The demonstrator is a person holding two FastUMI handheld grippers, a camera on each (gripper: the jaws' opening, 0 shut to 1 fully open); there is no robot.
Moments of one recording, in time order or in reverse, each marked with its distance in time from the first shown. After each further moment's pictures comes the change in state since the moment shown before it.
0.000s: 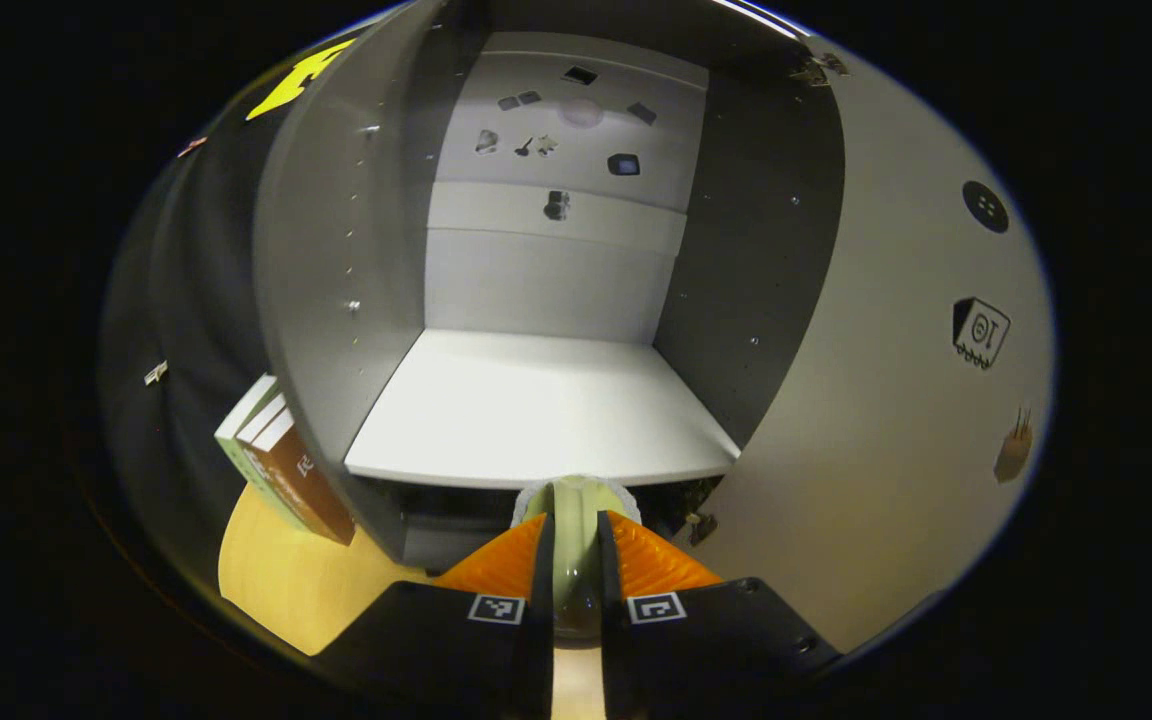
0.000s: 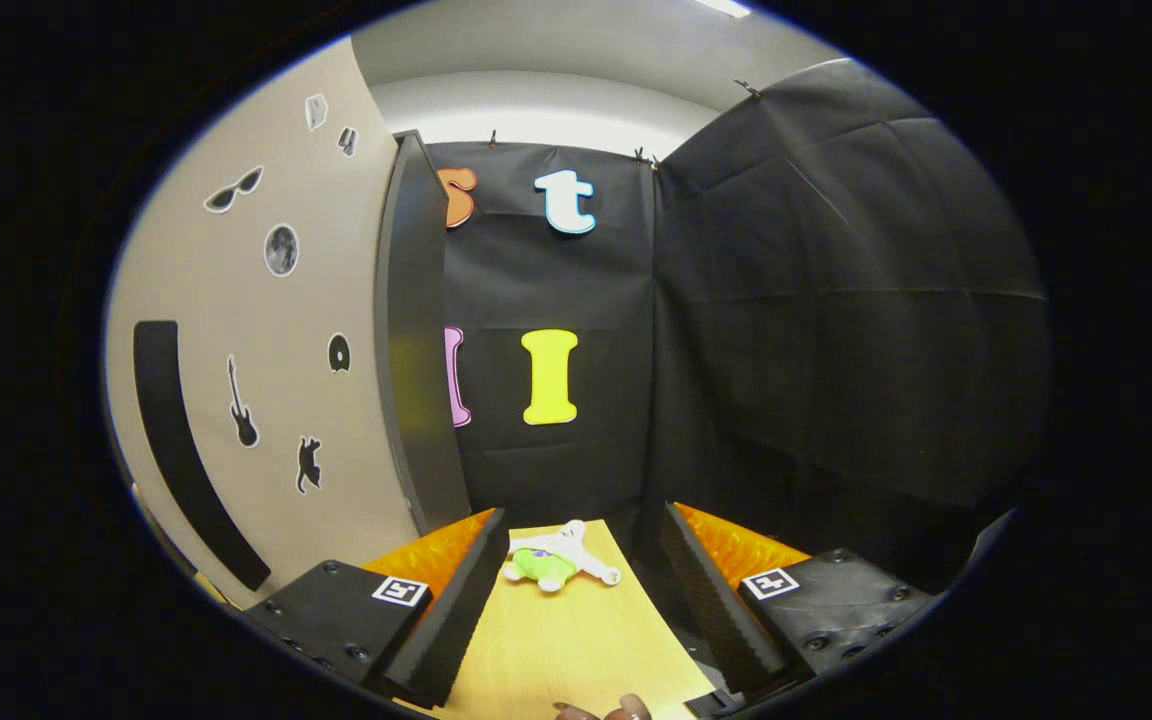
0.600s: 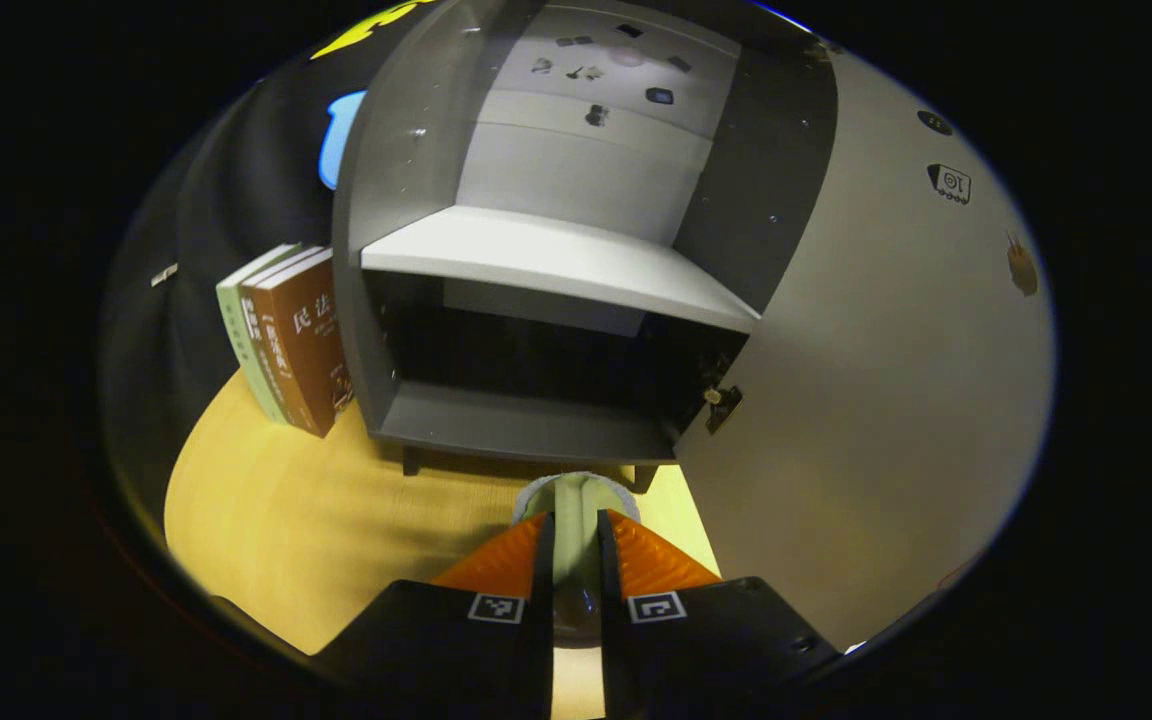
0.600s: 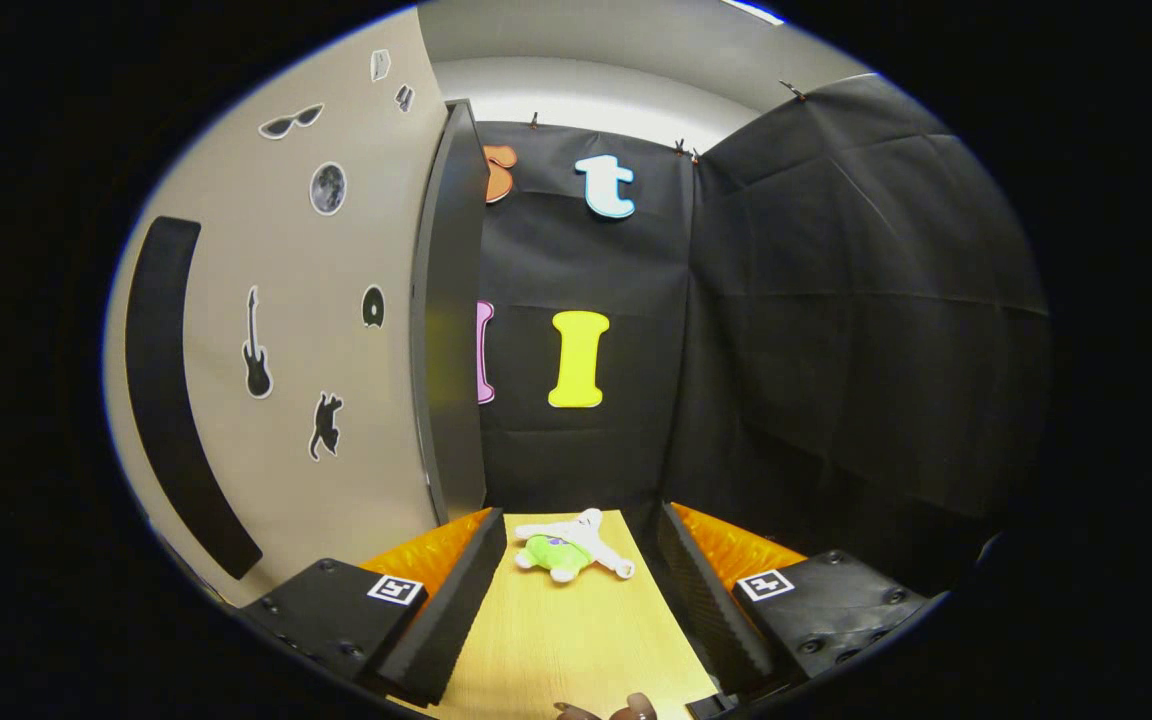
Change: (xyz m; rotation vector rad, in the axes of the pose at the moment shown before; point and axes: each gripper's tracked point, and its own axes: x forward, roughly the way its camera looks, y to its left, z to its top) left arm -0.001 0.007 -0.154 -0.132 0.130 0.000; right arm 0.011 0.034 -0.027 -0.064 0.045 0.066
